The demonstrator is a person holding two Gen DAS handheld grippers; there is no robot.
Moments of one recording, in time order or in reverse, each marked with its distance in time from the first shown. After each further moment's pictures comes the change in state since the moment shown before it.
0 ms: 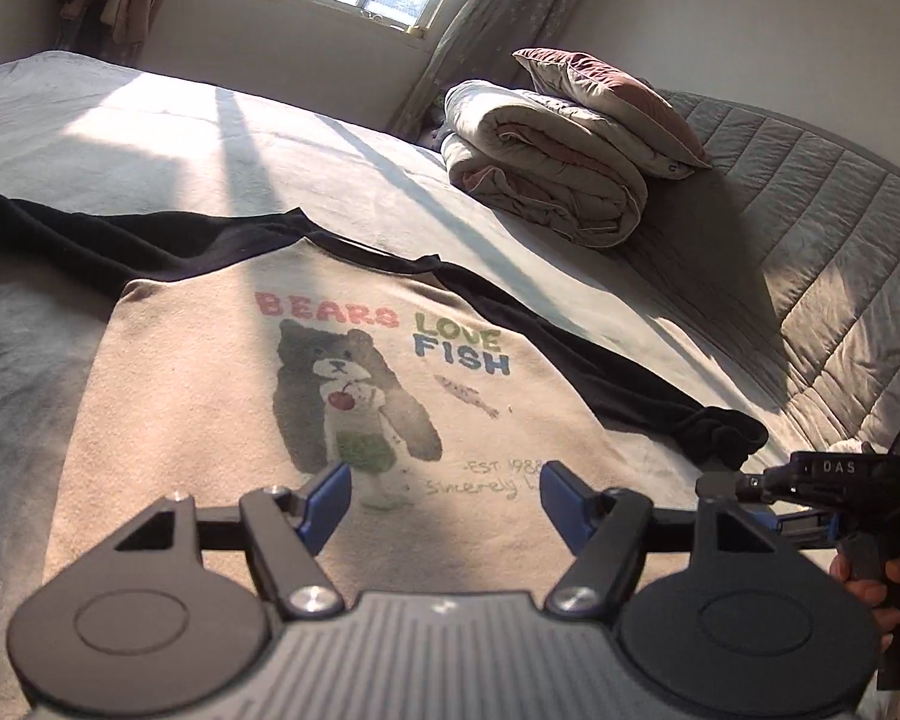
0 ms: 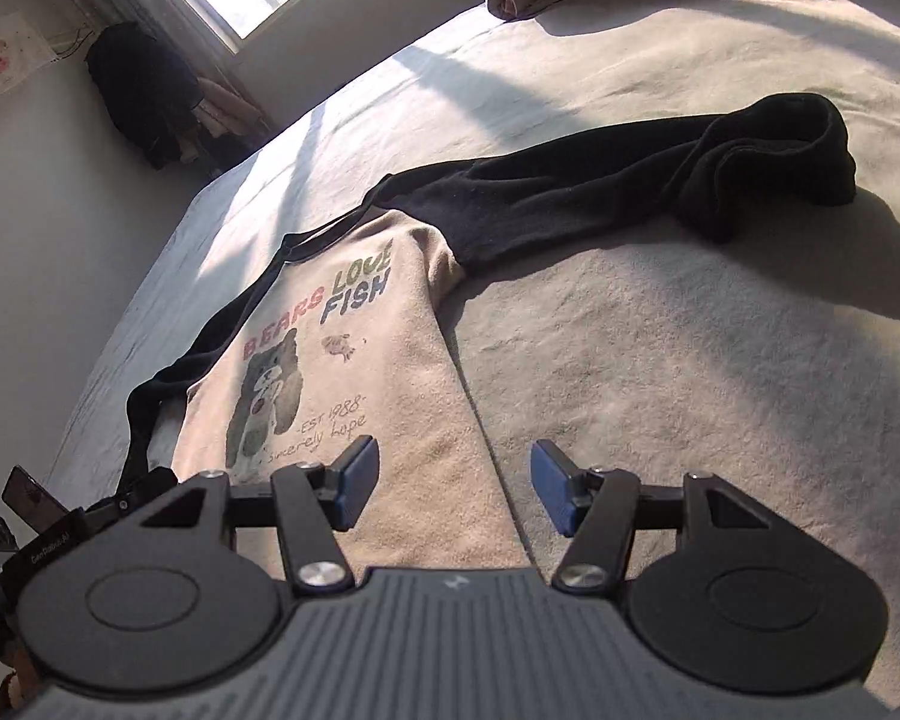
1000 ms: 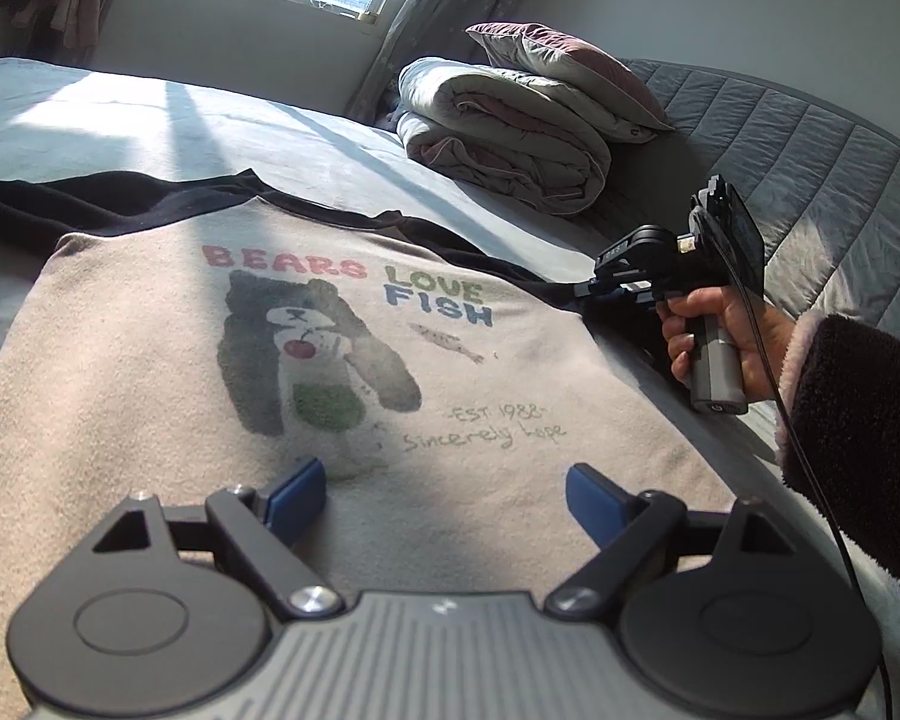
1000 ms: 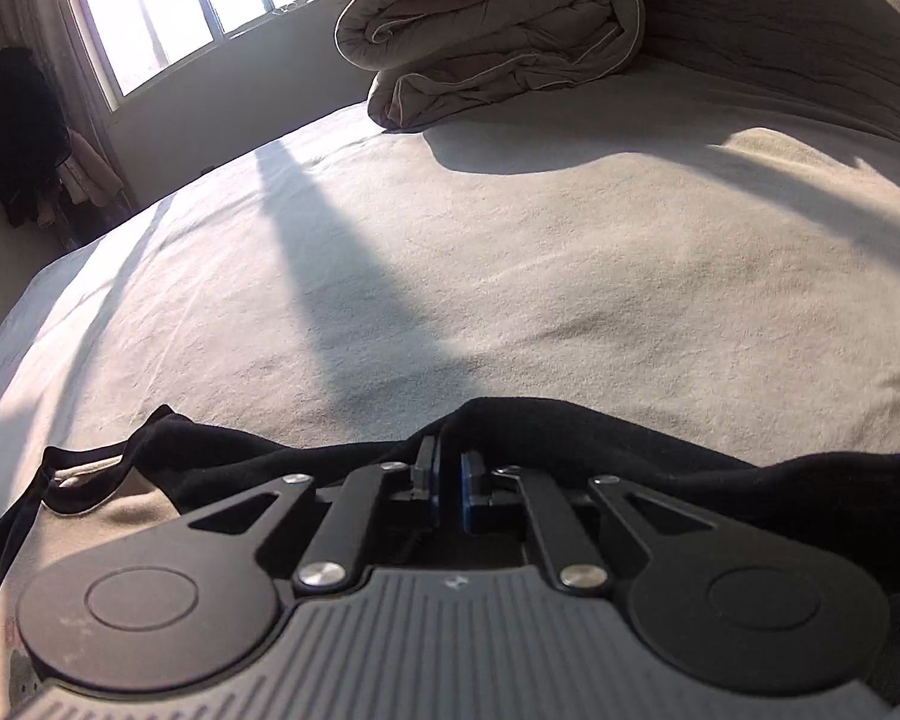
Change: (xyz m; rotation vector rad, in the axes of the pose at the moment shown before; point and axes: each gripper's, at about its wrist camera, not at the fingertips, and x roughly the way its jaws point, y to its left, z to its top) left arm 0.025 0.005 -0.026 0.046 0.023 -0.063; right arm 0.129 -0.017 0.149 -0.130 -0.226 -0.330
